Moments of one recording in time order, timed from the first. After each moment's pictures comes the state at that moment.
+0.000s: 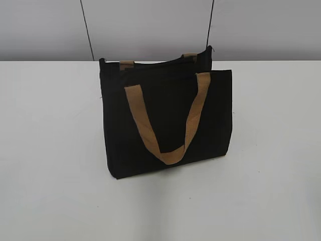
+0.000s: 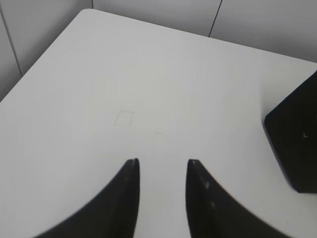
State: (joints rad) left arm -0.03 -0.01 -0.53 0.08 1.06 -0.16; right arm -0.06 -0.01 -0.49 0.11 1.09 -0.13
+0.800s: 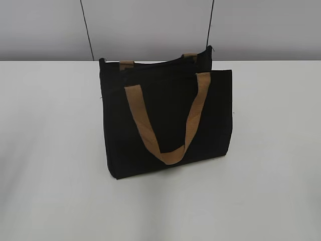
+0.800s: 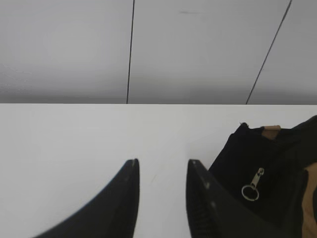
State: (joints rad) left arm -0.15 0.50 -0.57 -0.17 0.42 0.16; right arm -0.06 -0.01 -0.49 0.11 1.09 -0.13
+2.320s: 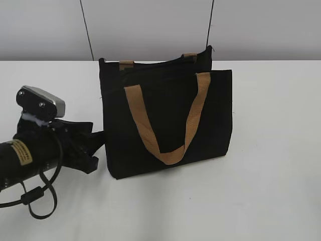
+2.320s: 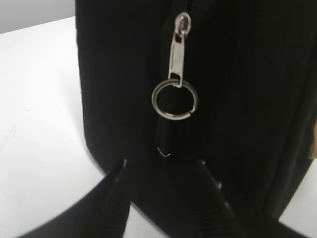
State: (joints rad) left arm -0.50 1.70 -0.36 0.12 -0.83 0.06; right arm -0.06 -0.01 -0.49 0.11 1.09 -0.13
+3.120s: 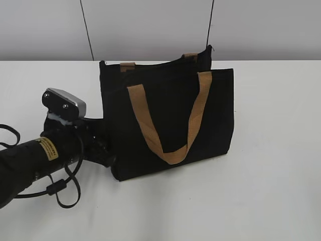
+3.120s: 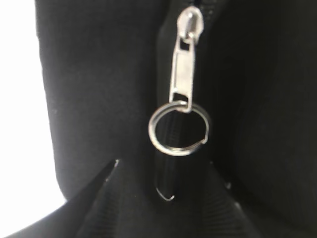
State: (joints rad) left arm -0.50 1.93 -0.46 0.17 -1.03 0.06; right arm -0.06 -0.01 -0.49 0.11 1.09 -0.13
